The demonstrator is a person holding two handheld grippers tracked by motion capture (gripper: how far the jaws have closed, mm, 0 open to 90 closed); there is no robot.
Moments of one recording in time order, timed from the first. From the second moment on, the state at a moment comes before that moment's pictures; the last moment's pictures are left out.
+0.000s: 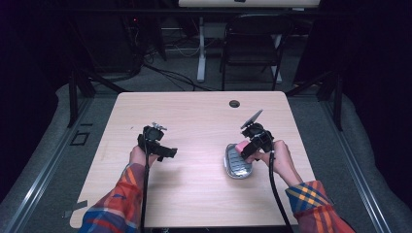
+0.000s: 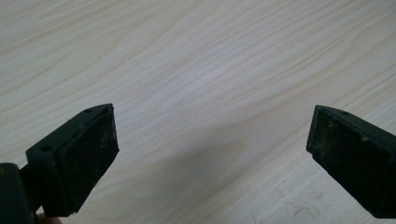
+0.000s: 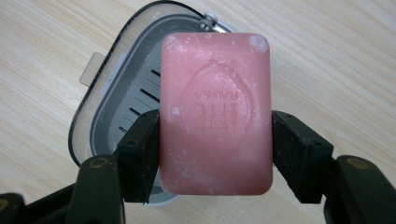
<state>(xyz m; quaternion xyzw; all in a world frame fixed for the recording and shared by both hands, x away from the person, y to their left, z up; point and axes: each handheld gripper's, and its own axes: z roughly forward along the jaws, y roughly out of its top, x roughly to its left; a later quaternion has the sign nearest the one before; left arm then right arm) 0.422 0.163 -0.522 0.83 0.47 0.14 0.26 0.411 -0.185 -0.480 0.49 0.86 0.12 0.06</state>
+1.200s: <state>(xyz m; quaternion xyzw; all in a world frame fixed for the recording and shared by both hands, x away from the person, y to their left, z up) 0.422 0.163 -0.523 0.83 0.47 0.13 0.26 0.404 -0.194 -0.471 0.49 0.86 0.17 0.01</state>
